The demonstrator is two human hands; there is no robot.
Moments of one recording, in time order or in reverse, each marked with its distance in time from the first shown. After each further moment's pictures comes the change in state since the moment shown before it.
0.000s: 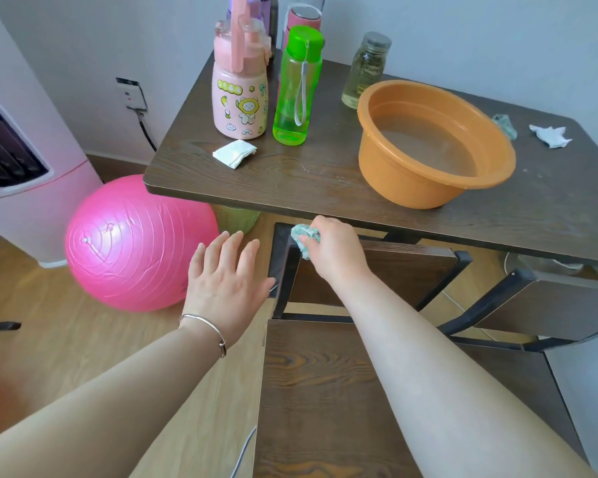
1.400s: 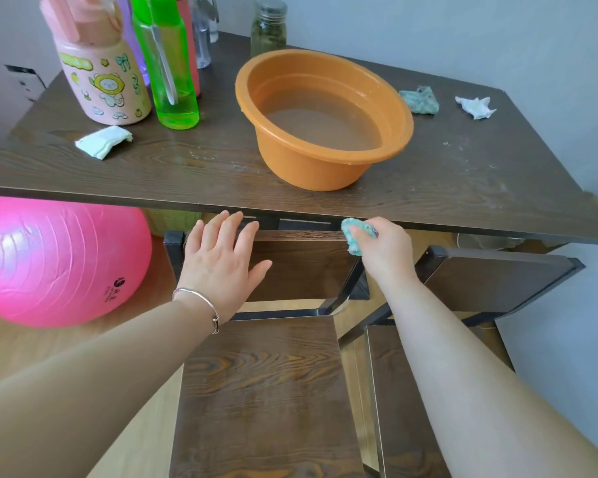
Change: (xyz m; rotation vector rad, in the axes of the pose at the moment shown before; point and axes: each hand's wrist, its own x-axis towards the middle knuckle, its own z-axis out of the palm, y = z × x) left_hand 0.059 0.155 0.044 0.059 -0.053 0.163; right_hand -0.025 0.224 -0.083 0.194 0.144 0.436
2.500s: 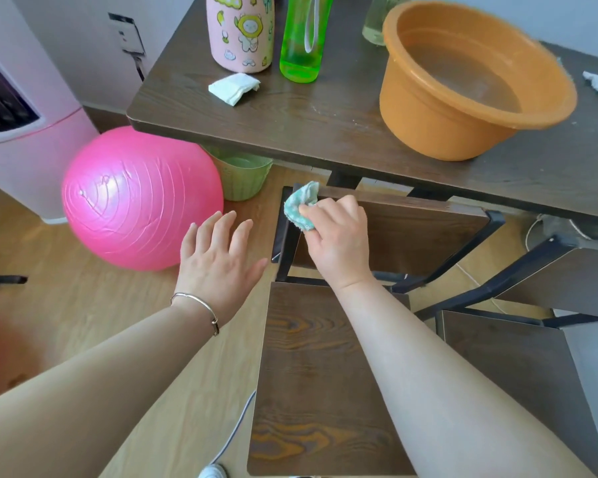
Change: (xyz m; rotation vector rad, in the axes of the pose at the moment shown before) left_hand -0.111 -0.146 0.021 -0.032 -0.041 -0.208; right_hand -0.106 -0.124 0.171 -0.100 0.221 -0.906
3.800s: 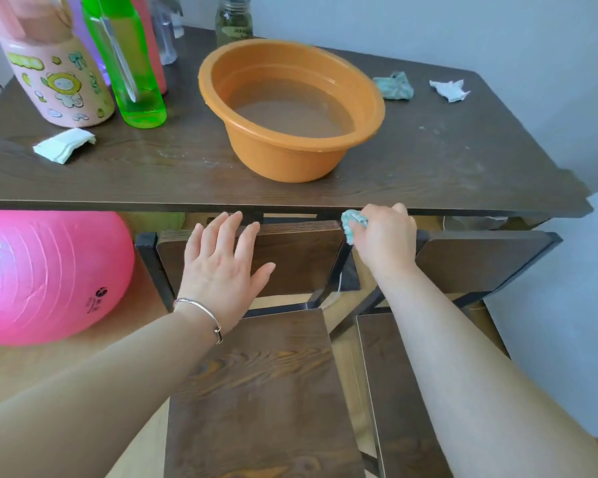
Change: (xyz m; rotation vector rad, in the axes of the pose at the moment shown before) left_hand 0.065 0.196 -0.018 -0.044 0.098 0.260; right_hand -0.018 0.203 -0.159 -0.384 -0.226 0.673
